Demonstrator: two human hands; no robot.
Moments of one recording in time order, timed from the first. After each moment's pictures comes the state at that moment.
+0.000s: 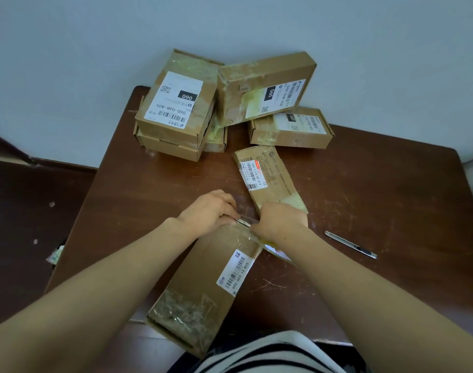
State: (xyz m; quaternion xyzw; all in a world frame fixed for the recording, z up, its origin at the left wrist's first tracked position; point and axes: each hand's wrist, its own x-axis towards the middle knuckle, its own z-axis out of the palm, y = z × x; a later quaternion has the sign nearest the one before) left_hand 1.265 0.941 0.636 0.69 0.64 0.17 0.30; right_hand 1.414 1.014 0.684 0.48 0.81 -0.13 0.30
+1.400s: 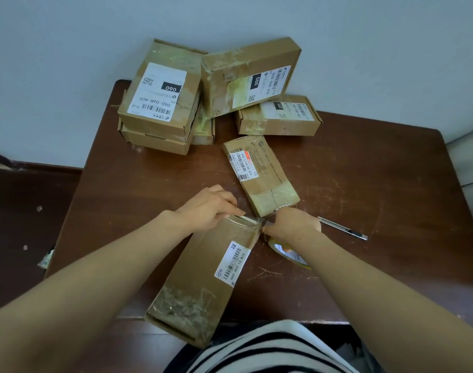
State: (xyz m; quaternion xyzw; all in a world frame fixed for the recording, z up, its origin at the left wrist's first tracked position) left_hand 1.270 0.942 0.635 0.75 0.58 0.13 0.30; right_hand 1.461 1.014 0.670 0.56 0.74 -0.19 0.30
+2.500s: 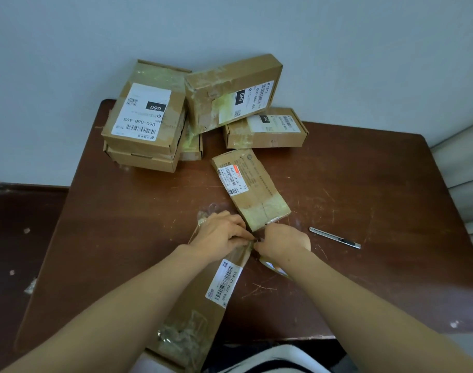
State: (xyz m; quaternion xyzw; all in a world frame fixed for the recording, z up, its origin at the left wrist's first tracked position) left_hand 1.317 0.949 0.617 0.70 0.61 0.20 0.30; right_hand 1.462 1.009 0.661 0.56 0.76 -0.18 0.28
